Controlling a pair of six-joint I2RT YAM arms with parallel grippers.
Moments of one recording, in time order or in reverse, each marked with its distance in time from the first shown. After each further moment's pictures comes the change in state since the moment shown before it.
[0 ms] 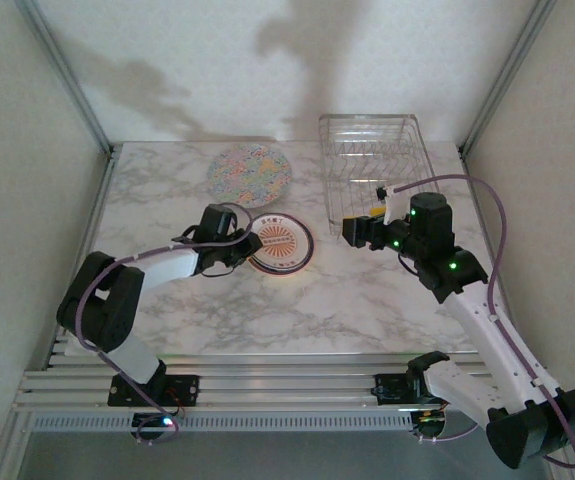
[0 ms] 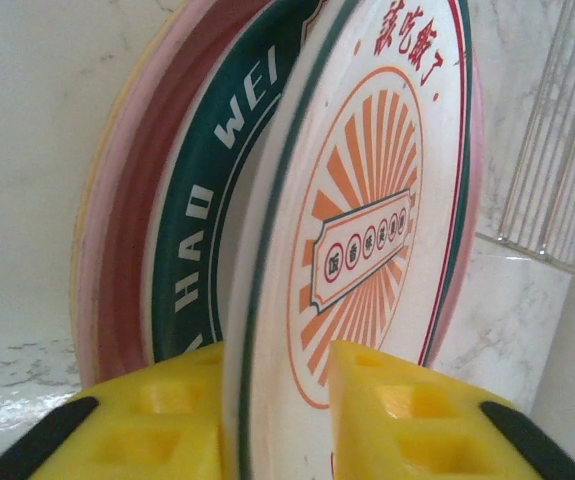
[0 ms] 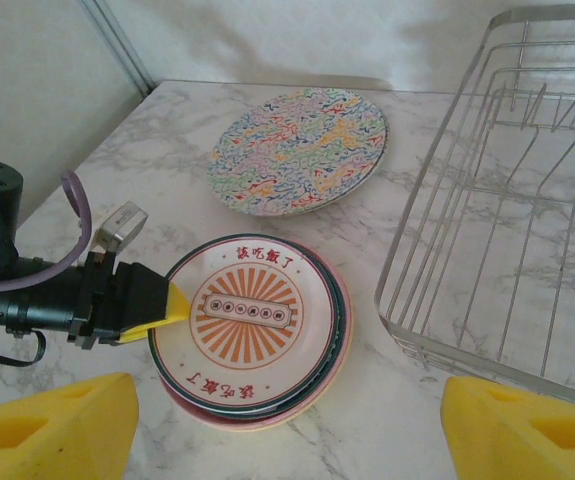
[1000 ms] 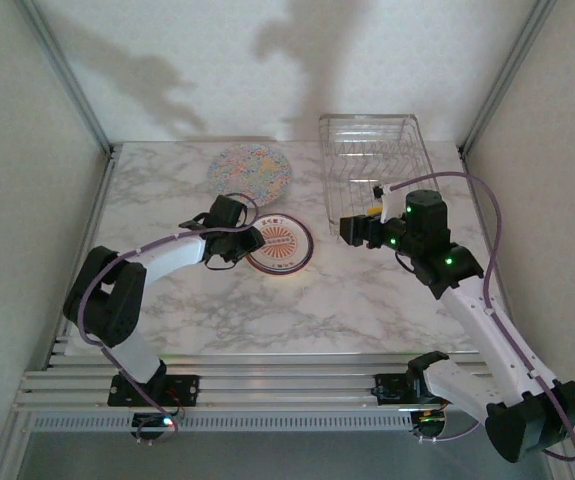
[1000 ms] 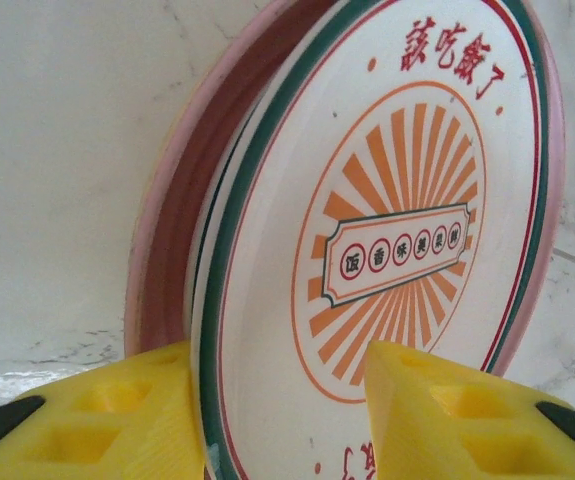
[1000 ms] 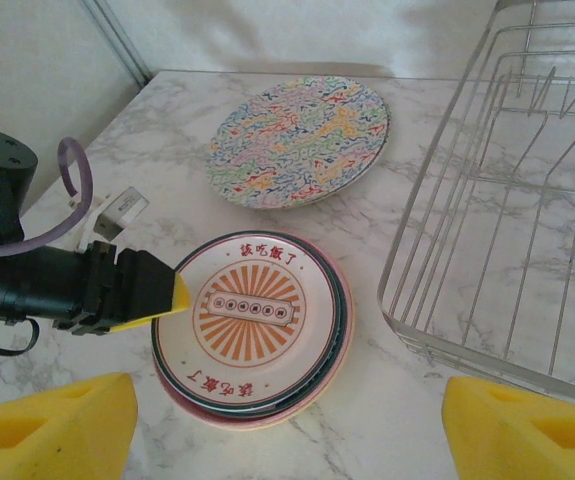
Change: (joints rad) left arm -0.032 0.042 0.168 -0.285 -0.143 0.062; right arm 0.006 0.035 0.007 0.007 0.001 0.008
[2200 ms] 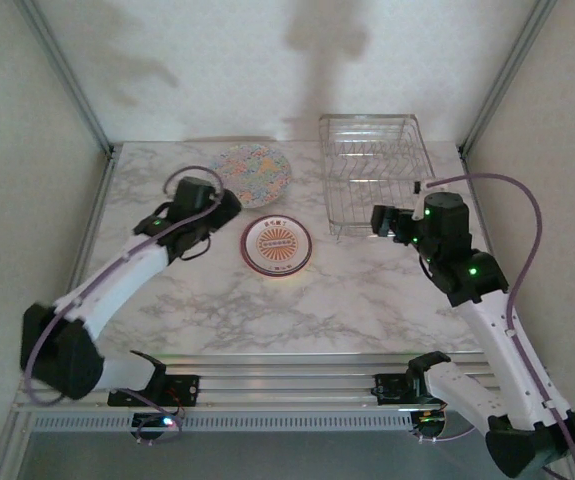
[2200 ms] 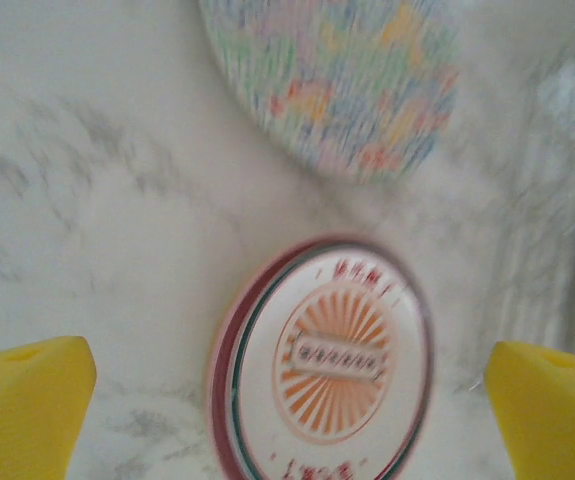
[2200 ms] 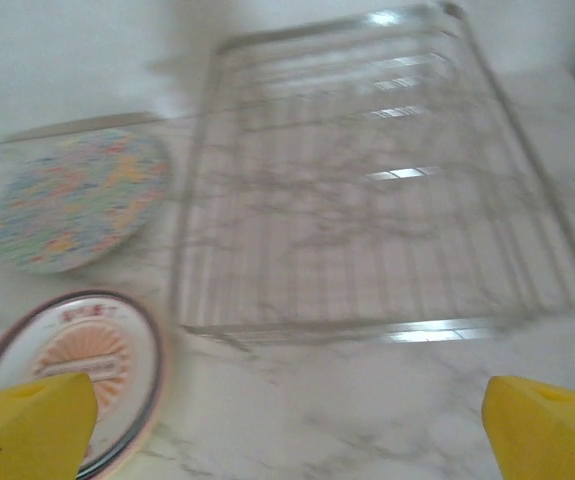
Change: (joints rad) left arm 0.074 -0.385 0.048 -0.166 -0.332 -0.023; right arm -0.069 -0.088 0.108 -0.282 0.462 0.136
